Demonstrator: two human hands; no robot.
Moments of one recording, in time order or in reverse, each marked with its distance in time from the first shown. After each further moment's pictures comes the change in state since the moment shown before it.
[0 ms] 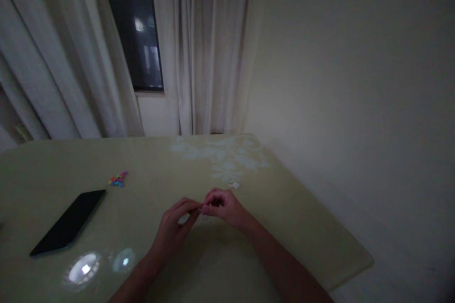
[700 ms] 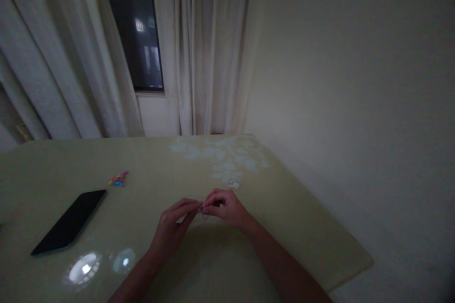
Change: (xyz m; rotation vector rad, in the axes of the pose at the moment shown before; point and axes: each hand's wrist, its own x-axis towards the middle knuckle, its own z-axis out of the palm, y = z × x) left_hand -0.002 -0.010 -0.002 0.003 0.026 0.060; right_hand 0.000 0.000 -0.001 -0.013 0.020 -0.063
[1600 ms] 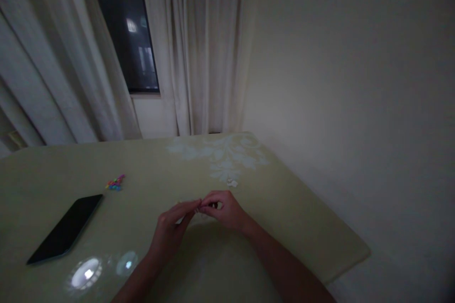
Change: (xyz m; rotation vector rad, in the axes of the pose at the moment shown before) left_hand -0.007 -0.008 0.000 0.059 -0.020 0.004; right_hand -0.003 -0.002 0.003 -0.161 -0.007 -0.099
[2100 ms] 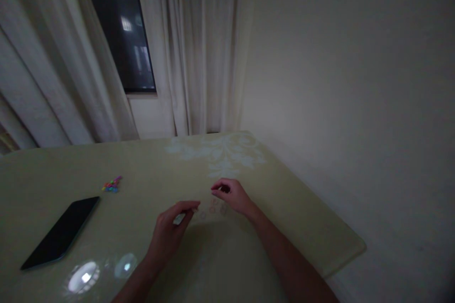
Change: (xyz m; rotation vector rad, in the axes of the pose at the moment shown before) left_hand -0.001 0.004 0.001 -0.060 -0.018 -0.203; right_hand 0.010 0.030 -0.035 -0.132 0.137 0.162
